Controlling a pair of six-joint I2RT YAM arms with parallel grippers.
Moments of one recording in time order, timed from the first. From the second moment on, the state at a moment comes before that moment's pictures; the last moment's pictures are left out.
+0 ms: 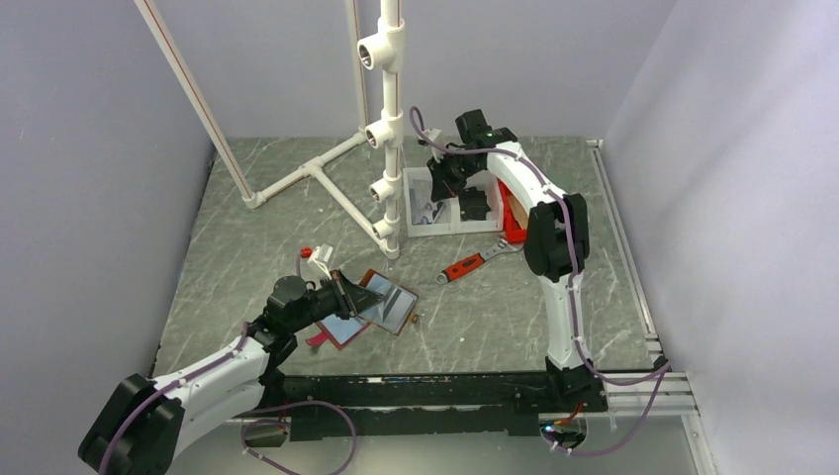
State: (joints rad) left arm -0.55 0.86 0.12 0.55 0.40 -0.94; right arm 0.35 2.25 2.06 -0.89 -0.66 -0.49
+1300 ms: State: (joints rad) left arm -0.56 1.04 0.21 0.64 0.44 -1.12; right arm 0.28 1.47 1.20 -0.74 -0.87 -0.62
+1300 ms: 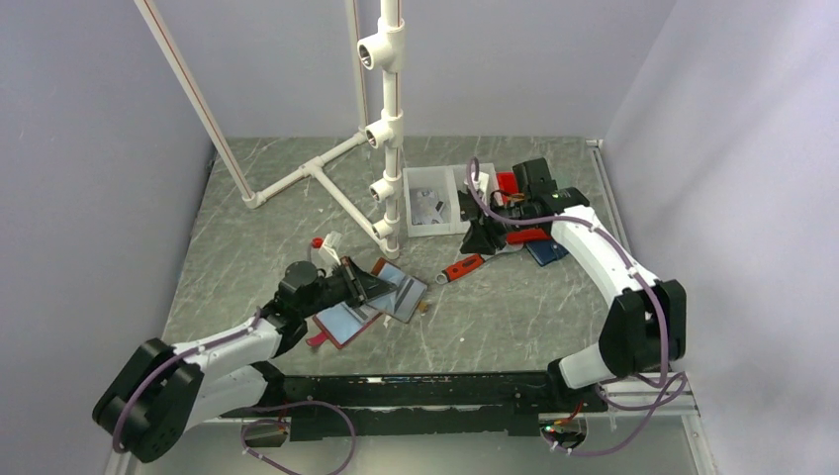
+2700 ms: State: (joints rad) left arm -0.68 1.08 0.27 0.19 0.21 -0.95; right arm 0.56 1.52 1.05 -0.76 -0.94 -0.95
